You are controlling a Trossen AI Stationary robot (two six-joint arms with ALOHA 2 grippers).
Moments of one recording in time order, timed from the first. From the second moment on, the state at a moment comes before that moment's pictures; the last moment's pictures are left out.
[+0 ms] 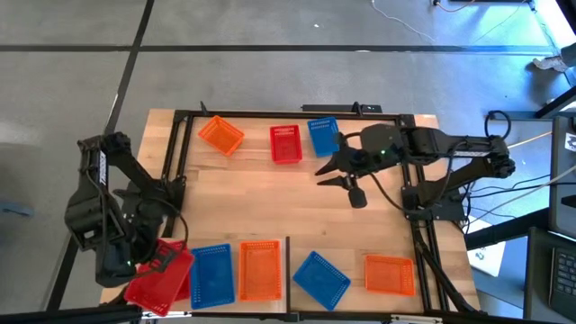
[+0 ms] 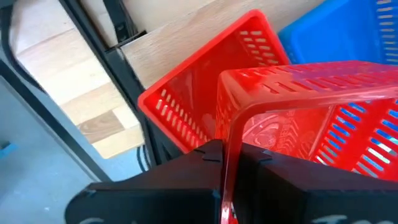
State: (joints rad) left arm -1.13 1.38 1.69 -1.57 -0.03 -2.35; right arm 0.08 1.33 1.51 -0.68 -0.10 -0.09
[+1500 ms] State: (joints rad) left arm -0.40 1.32 1.70 -1.55 -1.03 -1.21; right arm 0.20 1.43 1.51 -0.21 0.48 -0.35
